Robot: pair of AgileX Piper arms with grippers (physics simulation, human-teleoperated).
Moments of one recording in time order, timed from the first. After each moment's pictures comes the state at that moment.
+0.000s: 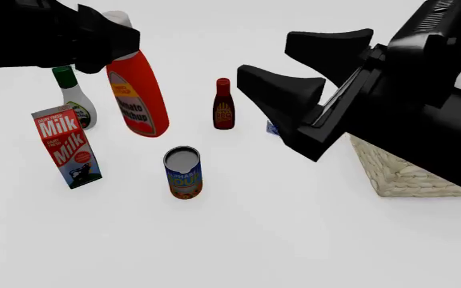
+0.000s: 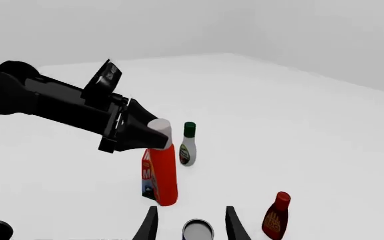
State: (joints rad) left arm -0.55 1.03 -1.14 0.55 0.02; right arm 0.88 0.96 -0.75 -0.19 -0.08
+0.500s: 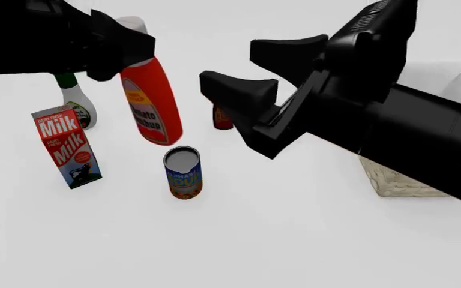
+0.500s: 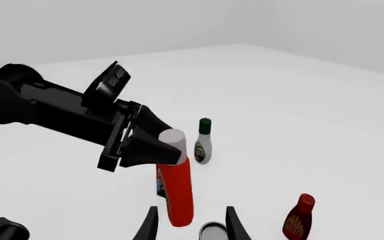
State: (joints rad) left arm -0.62 1.03 -1.14 0.56 0.01; right arm 0.93 1.07 -0.81 -0.21 -0.04
